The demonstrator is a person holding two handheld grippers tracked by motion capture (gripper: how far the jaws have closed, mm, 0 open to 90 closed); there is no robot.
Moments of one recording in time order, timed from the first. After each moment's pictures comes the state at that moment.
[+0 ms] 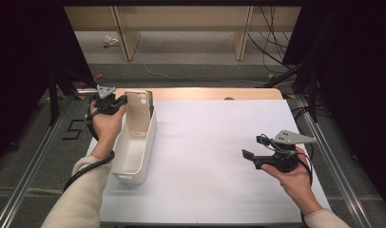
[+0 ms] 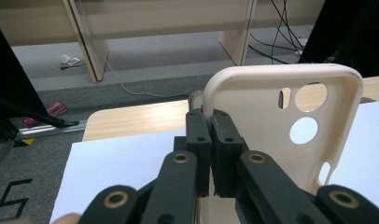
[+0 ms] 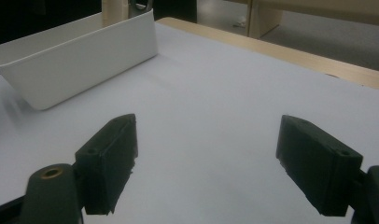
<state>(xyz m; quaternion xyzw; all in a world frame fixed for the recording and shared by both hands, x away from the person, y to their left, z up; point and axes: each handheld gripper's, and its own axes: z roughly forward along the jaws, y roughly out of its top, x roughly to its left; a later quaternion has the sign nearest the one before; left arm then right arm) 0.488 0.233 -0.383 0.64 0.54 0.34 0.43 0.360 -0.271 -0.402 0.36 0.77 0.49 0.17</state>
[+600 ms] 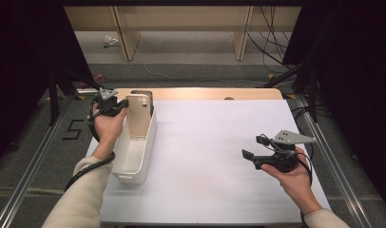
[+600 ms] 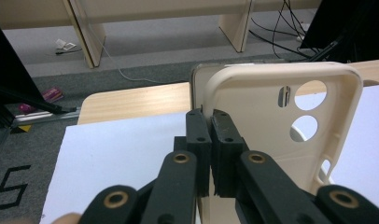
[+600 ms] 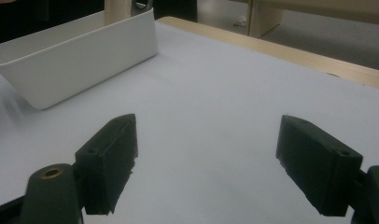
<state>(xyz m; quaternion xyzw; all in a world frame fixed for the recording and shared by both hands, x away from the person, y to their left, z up) 0.492 0.234 -0.396 0.65 0.55 0.32 0.41 0.360 -0.271 -0.402 0.36 0.77 0.49 0.17</state>
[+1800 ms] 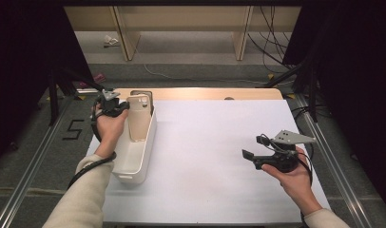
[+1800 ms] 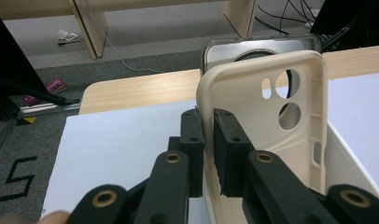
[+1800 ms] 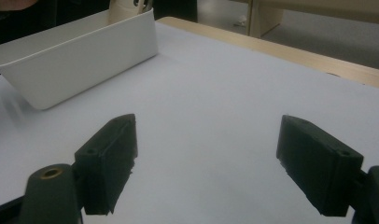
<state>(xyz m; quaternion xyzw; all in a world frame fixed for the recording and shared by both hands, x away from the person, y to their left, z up) 0.503 0.236 -0.409 0.66 0.56 0.31 0.39 0.360 -0.271 -0.402 0.36 0.77 0.50 0.17</state>
